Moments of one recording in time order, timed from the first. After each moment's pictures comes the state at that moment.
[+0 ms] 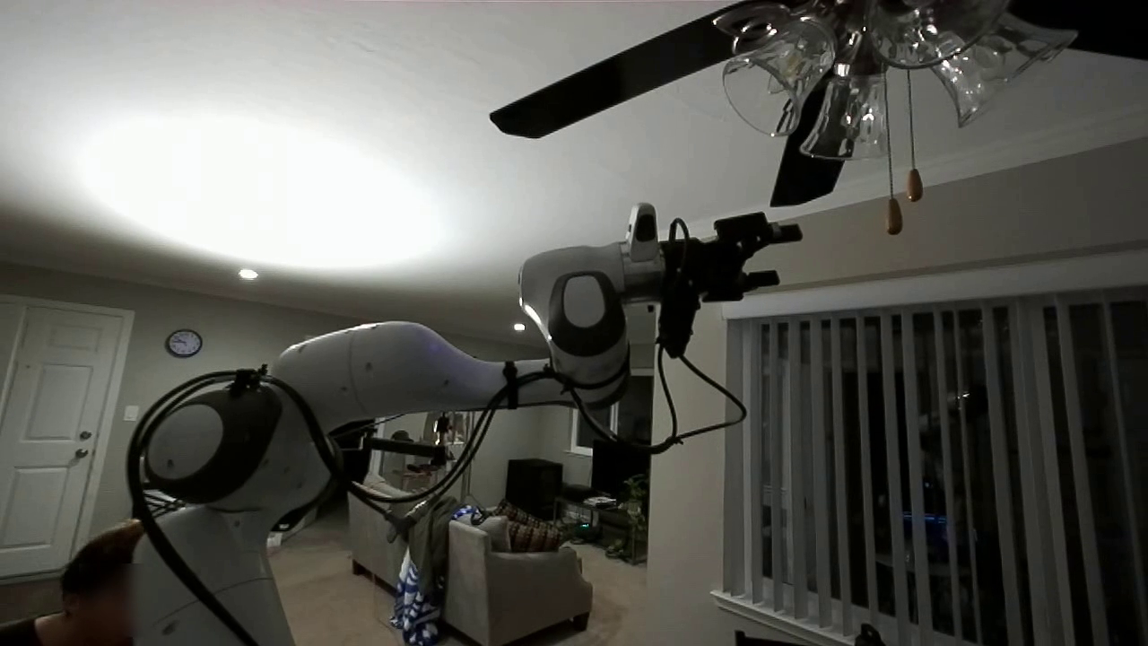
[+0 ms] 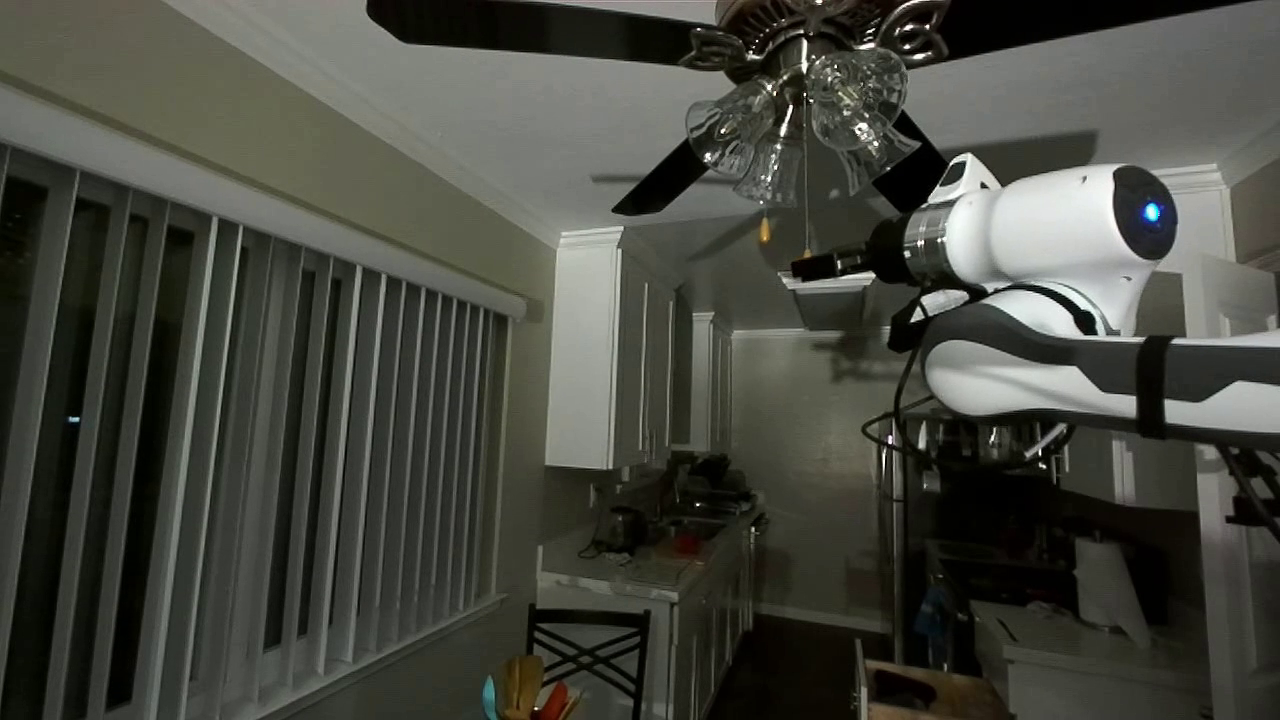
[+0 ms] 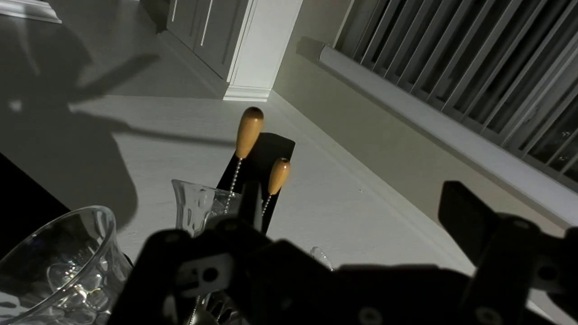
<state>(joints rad) -0.61 -0.69 0.44 -1.98 -0.17 3.07 0.11</state>
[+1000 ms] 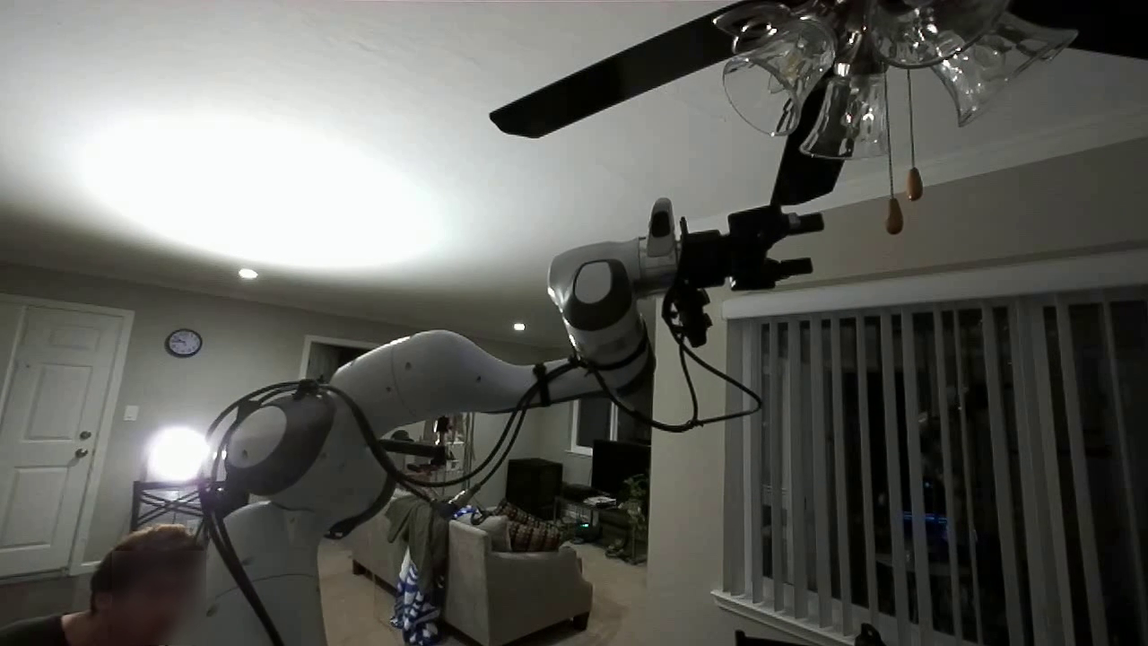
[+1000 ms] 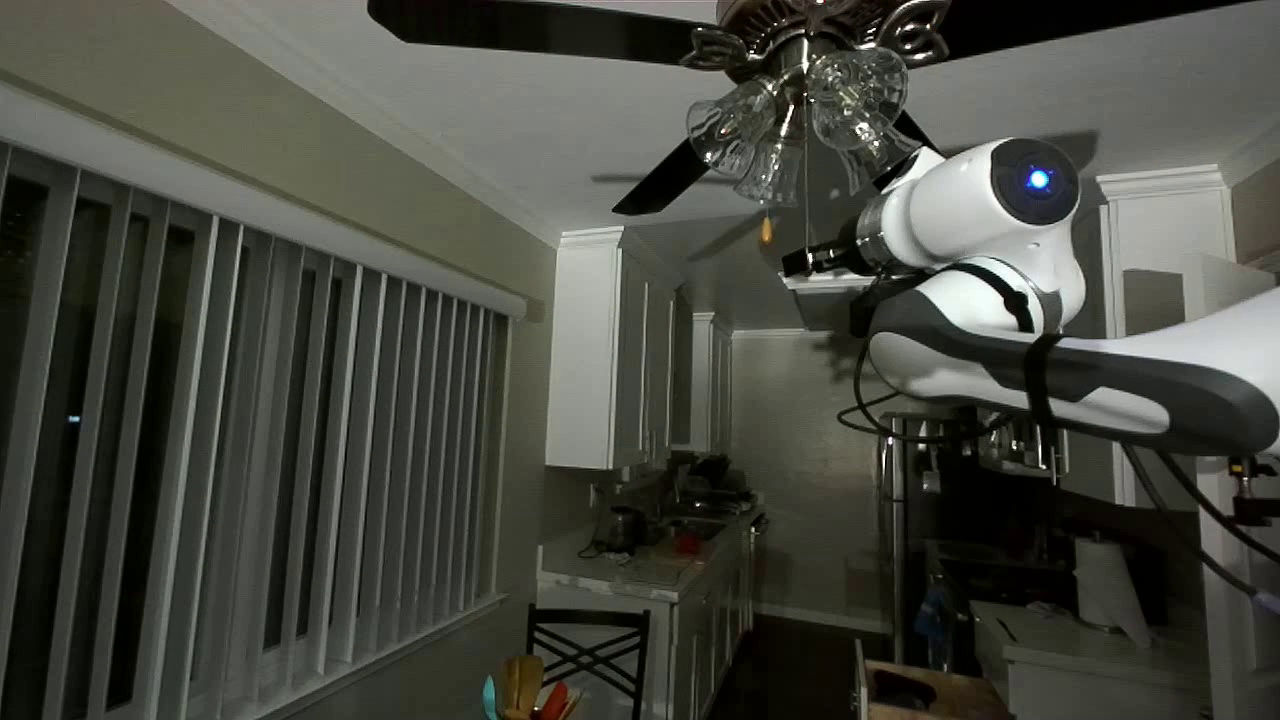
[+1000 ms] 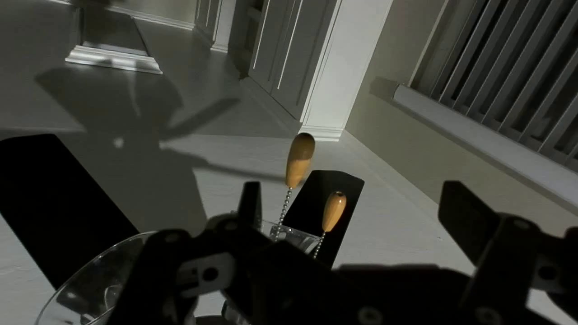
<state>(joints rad) -0.99 -0.73 0.64 -1.80 -0.17 2.85 0.32</state>
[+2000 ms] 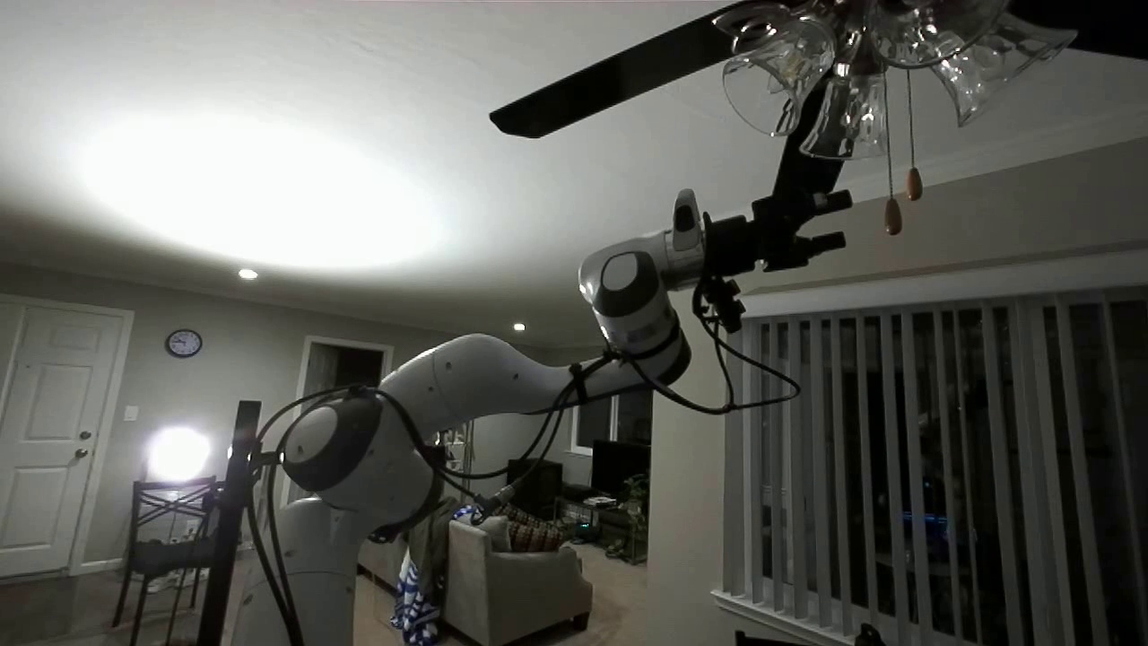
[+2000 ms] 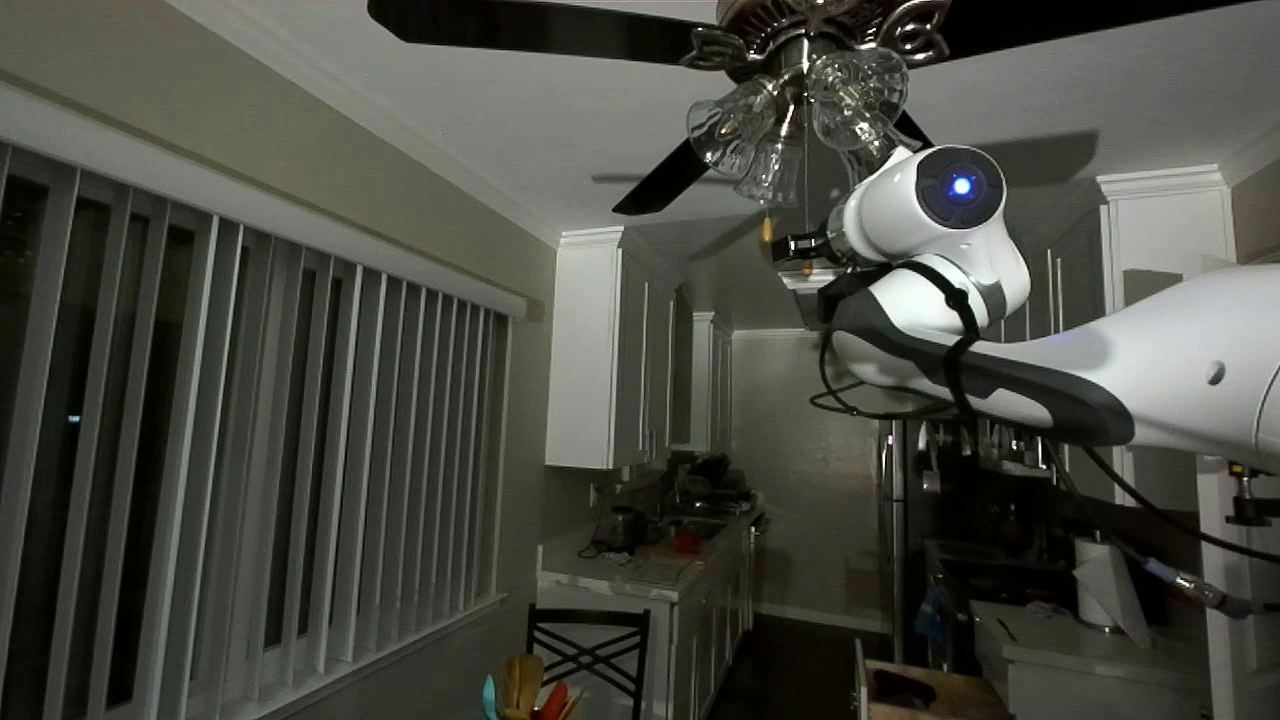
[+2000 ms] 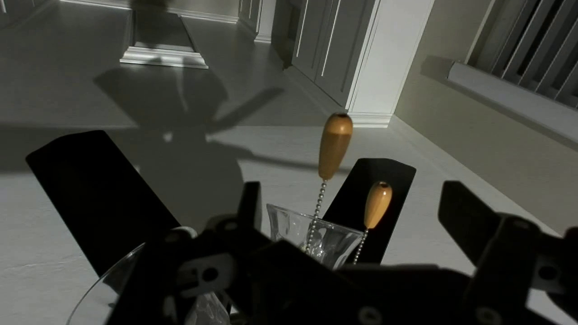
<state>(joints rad) -1.27 -0.72 0.78 -1.64 -0.17 2.82 0.48</state>
